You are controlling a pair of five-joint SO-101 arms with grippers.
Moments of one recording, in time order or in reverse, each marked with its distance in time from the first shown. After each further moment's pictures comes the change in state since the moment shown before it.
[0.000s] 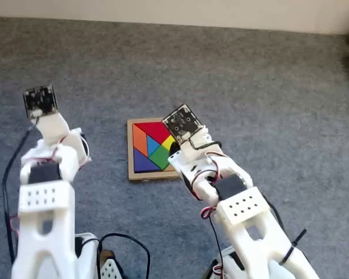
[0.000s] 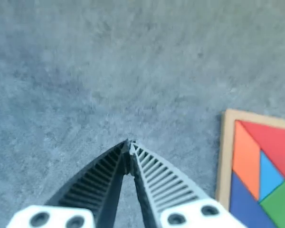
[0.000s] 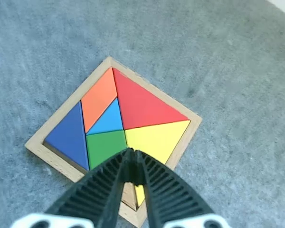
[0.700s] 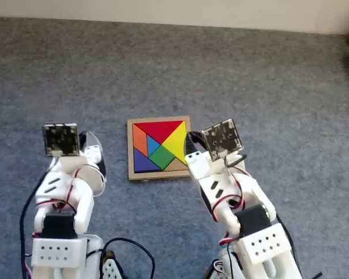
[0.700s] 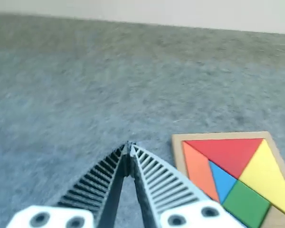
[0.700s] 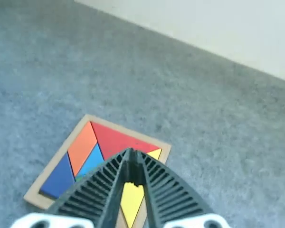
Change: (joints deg) left arm 10.5 -35.4 18.7 -2.2 -5.1; right arm 4.8 -27.5 10.4 0.0 -8.8
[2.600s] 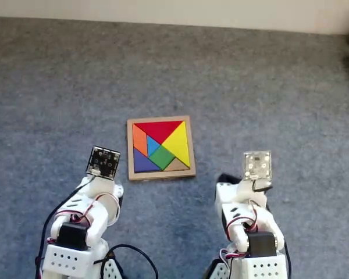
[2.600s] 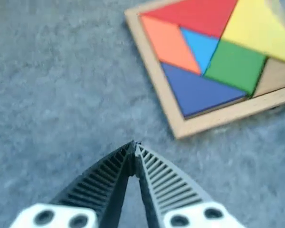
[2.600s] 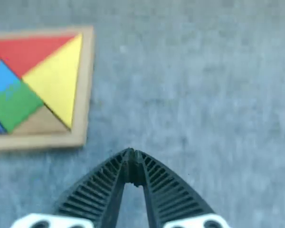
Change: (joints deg) left arm 7.1 -15.9 17.0 23.4 -6.8; right arm 17.1 -32.5 25.5 29.7 -10.0
